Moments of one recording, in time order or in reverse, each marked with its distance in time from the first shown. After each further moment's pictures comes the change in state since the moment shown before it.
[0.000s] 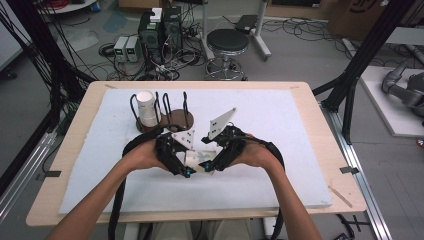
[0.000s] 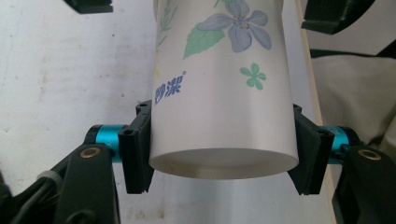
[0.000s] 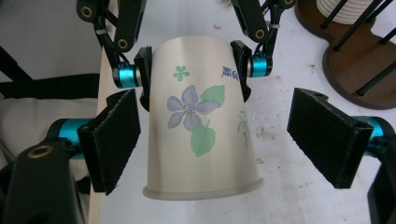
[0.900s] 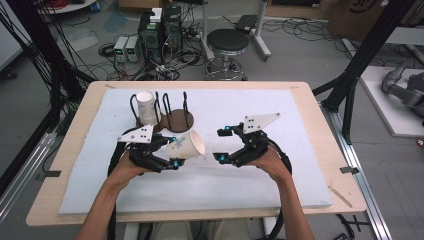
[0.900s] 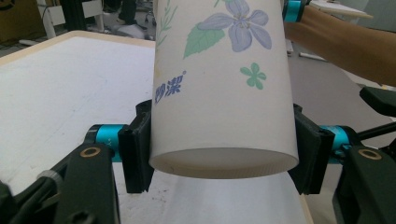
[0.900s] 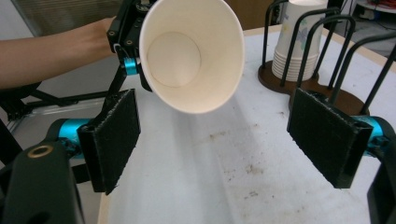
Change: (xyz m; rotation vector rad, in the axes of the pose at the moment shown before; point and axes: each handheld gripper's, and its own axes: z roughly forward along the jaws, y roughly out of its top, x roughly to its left) left arm -0.007 -0.079 -0.019 -0.673 0.051 -0.151; right arm -0.001 -0.058 -0.029 -0.444 -0.034 0.152
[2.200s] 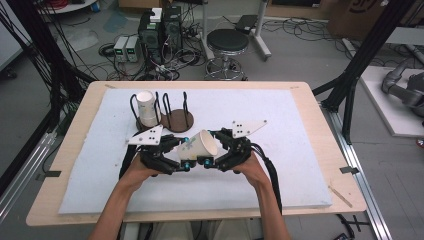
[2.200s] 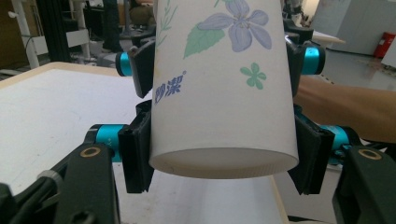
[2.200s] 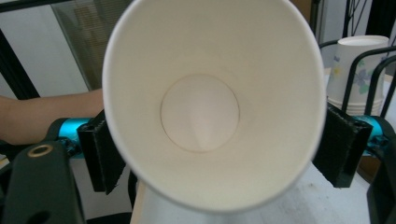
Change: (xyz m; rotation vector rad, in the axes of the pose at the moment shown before) left arm -0.010 0.008 0.028 -0.110 -0.062 0.018; right arm 0.007 -0.010 0.043 -0.217 0.161 0.041
